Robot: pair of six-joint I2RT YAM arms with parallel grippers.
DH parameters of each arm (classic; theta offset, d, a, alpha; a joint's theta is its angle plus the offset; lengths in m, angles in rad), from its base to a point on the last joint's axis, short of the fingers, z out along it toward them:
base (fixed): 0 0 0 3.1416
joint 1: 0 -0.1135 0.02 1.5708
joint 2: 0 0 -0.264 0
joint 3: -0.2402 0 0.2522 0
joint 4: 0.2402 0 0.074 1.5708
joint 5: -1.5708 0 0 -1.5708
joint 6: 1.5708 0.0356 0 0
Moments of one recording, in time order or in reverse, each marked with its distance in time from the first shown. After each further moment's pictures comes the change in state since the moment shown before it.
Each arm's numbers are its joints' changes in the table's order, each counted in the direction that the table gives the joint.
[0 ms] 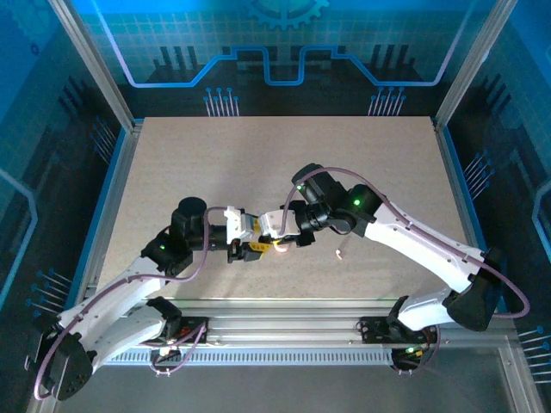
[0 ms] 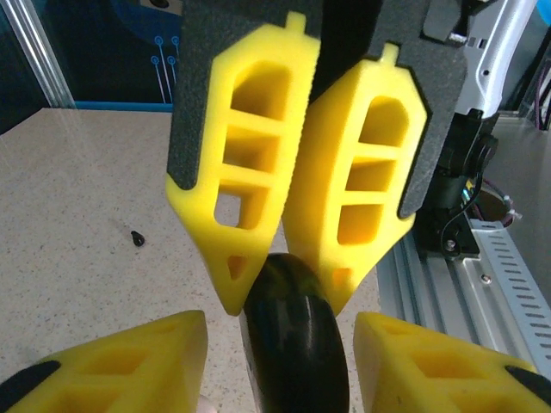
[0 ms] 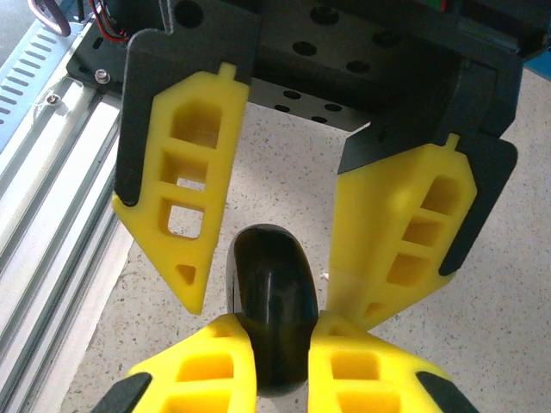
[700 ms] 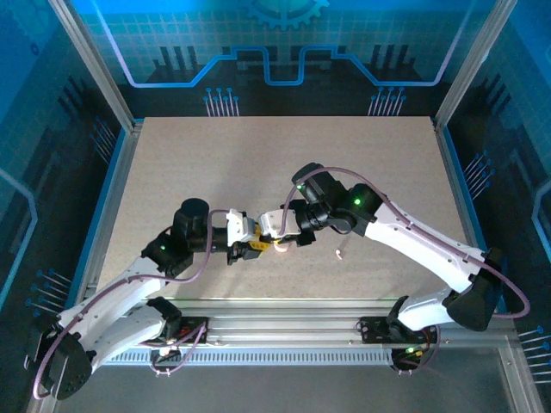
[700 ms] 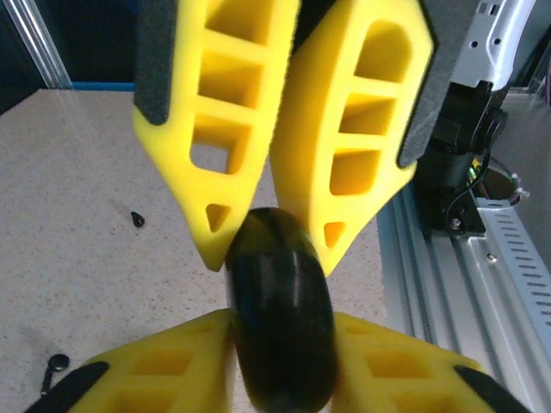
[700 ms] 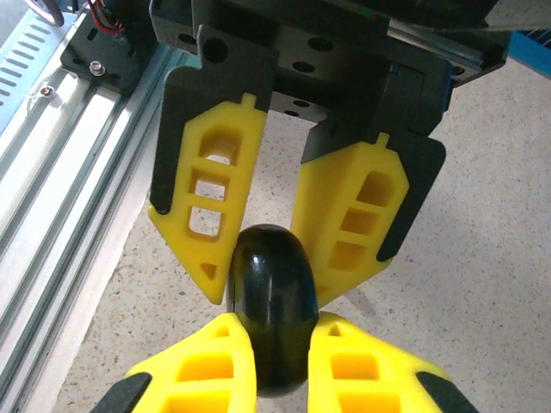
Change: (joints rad) left arm 0.010 0.000 0.000 0.055 0.031 0.041; right arm -0.001 0.001 -0.012 0.017 -0.020 -0.010
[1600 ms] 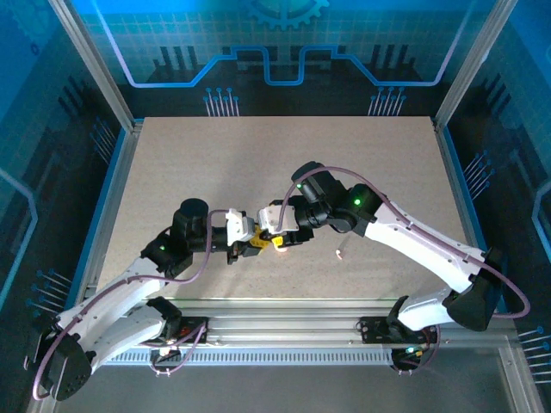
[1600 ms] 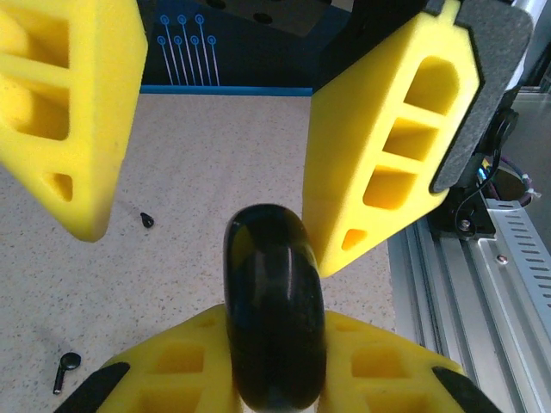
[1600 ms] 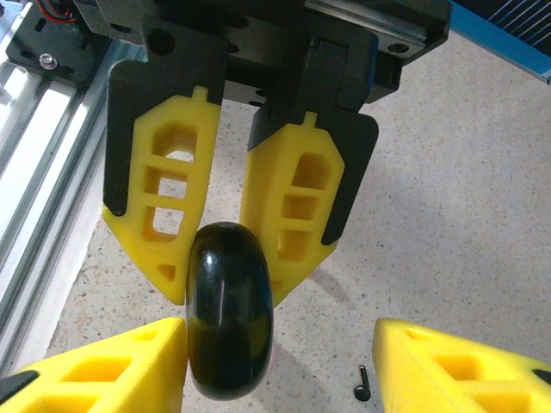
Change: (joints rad) left arm 0.002 -0.007 0.000 -0.003 0.020 0.003; right arm 0.000 0.000 0.001 -0.047 -0.073 0.034
